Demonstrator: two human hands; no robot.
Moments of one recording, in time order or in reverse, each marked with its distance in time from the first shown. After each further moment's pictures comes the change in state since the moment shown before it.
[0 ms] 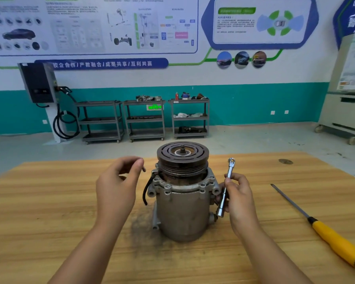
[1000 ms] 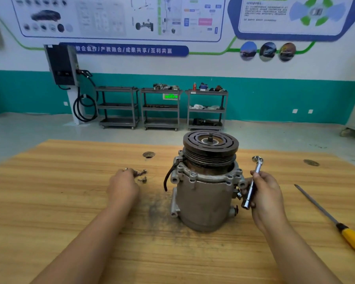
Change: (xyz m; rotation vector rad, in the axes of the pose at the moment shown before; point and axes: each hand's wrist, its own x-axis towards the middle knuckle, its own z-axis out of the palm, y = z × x) left_hand 0.018 -0.124 -0.006 0.833 -0.333 -0.360; right_hand 0.011 0.008 -0.005 0.066 0.080 0.105
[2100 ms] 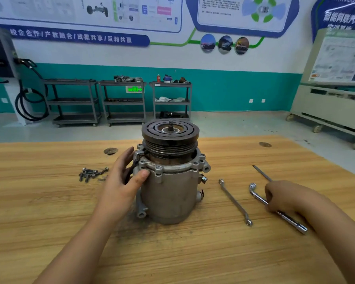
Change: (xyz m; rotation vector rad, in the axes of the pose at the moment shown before) left_hand -0.072 0.064 -0.012 -1.088 -0.196 0.376; right_hand 0.027 -0.056 -0.117 -2.010 -0.394 0.225
